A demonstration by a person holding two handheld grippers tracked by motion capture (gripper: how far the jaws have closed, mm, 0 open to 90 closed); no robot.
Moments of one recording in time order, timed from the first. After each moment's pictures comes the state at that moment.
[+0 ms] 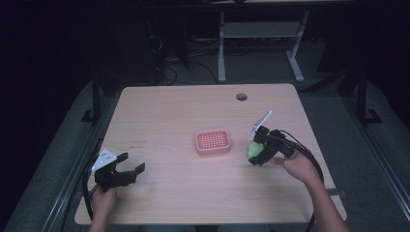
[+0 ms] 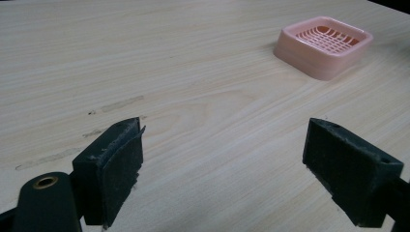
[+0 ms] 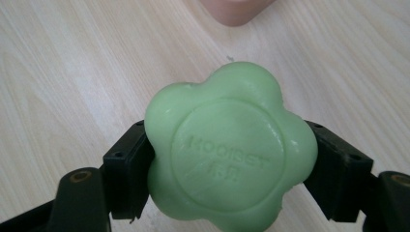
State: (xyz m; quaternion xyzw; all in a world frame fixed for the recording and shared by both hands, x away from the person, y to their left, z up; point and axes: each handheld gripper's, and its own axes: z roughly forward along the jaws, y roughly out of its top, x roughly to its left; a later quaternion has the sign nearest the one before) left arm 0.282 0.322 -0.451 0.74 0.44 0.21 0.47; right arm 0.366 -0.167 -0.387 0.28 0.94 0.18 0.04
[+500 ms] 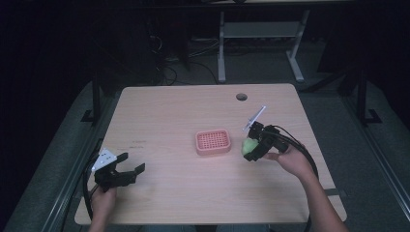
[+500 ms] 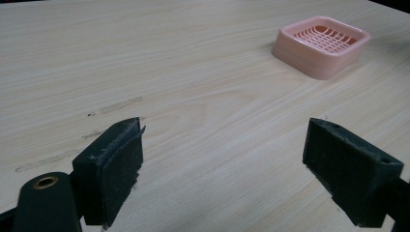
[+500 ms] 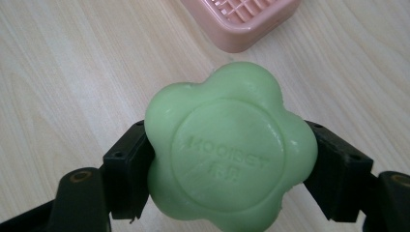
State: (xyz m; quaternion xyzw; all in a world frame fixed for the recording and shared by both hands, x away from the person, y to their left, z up) left arm 0.281 0.322 -0.450 0.74 0.43 0.22 0.47; right arm 0.377 -0.152 -0.380 0.27 0.94 0.19 0.04
